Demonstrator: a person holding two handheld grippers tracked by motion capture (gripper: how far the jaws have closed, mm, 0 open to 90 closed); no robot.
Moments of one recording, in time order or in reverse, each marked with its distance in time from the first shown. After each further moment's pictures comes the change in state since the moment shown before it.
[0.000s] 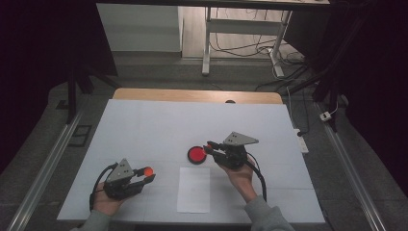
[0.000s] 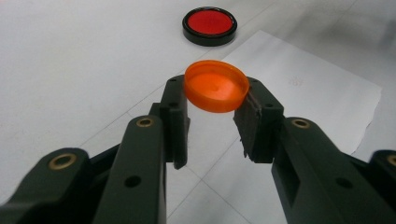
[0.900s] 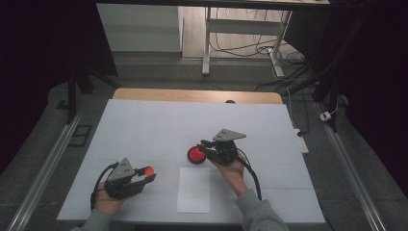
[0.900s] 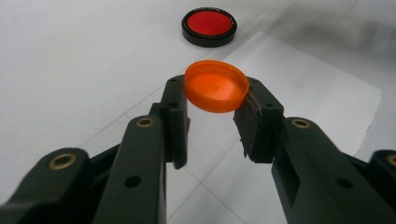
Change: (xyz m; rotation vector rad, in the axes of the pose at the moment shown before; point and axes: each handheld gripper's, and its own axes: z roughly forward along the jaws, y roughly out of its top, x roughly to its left) left arm 0.001 0.000 0.002 0.002 -0.005 -0.007; right arm -0.004 -0.001 0.035 0.063 0.000 0.007
